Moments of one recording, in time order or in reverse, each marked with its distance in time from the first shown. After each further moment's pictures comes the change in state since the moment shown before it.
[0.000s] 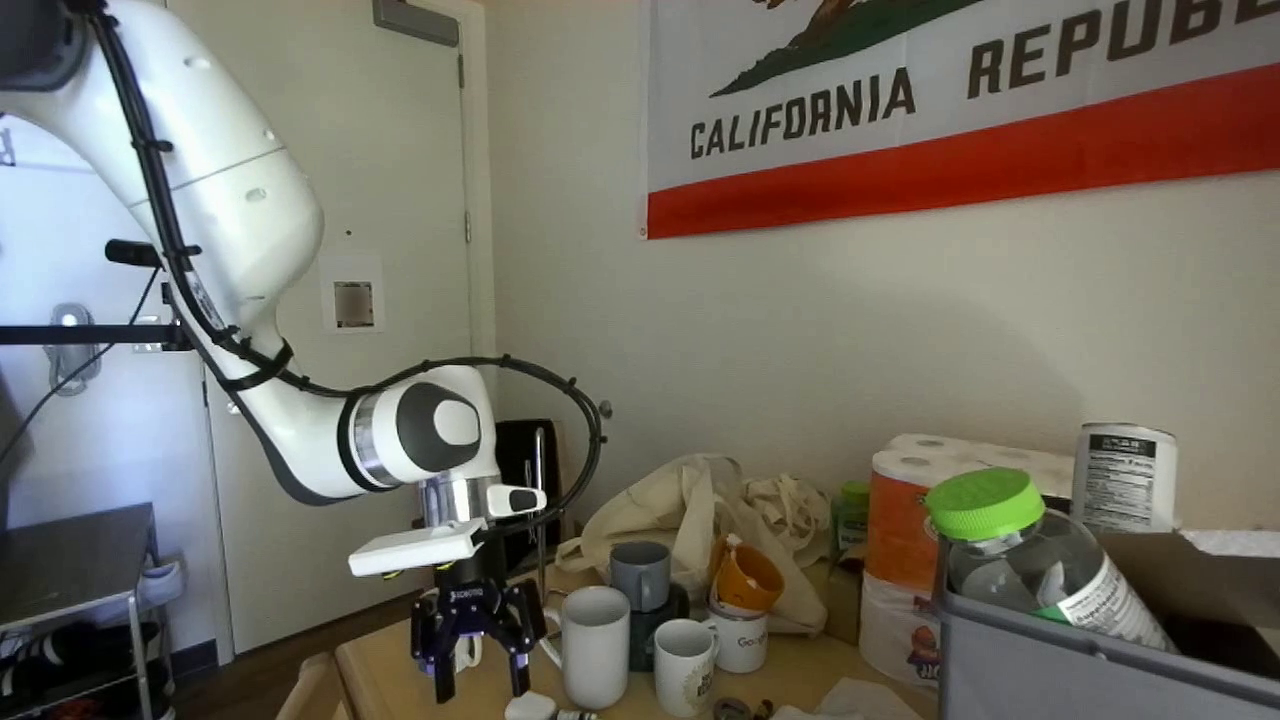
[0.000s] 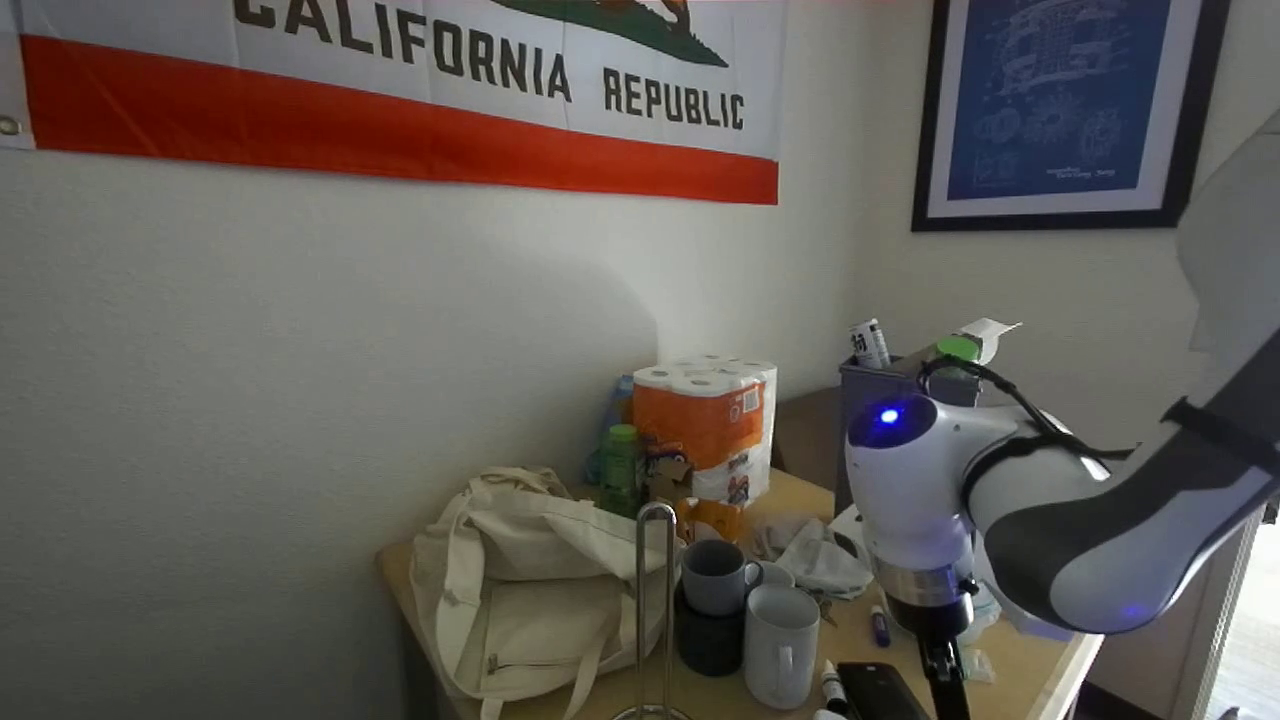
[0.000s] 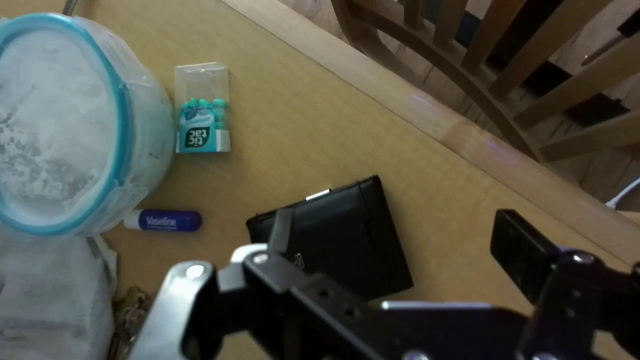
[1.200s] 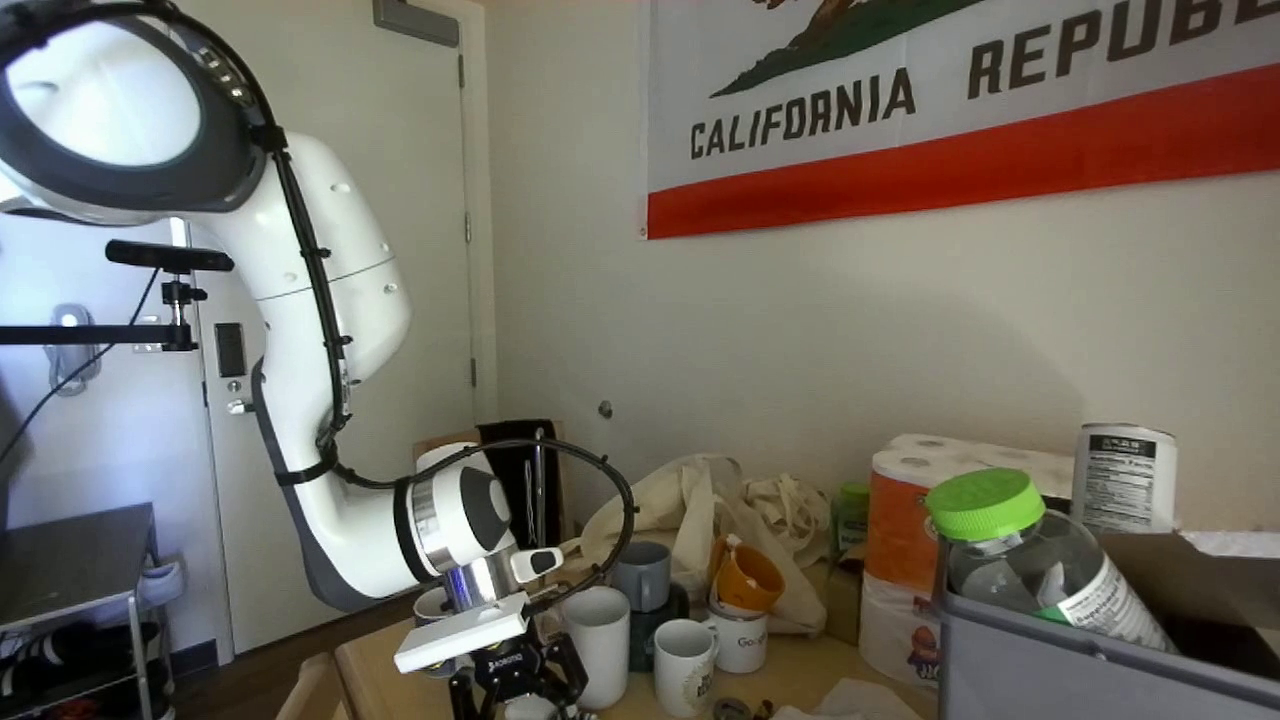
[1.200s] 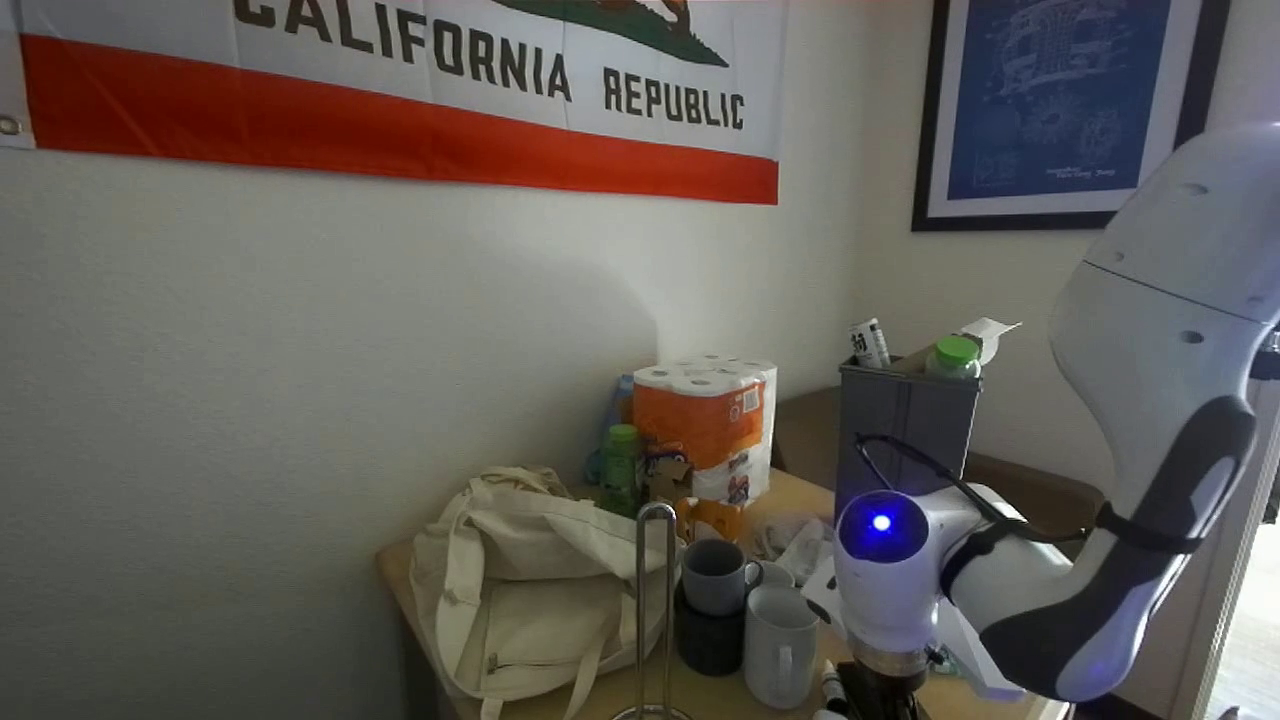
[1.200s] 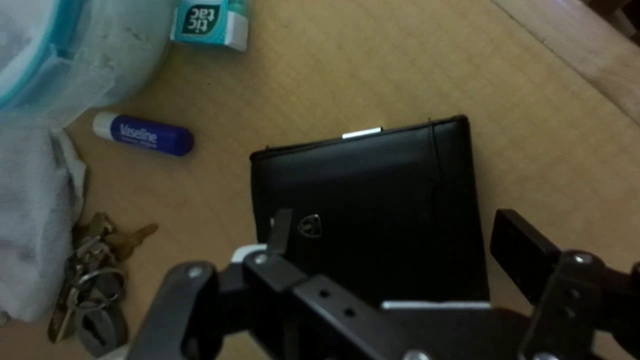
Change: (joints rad) arm 0.045 0.284 -0.110 0.117 -0.418 0.231 0.199
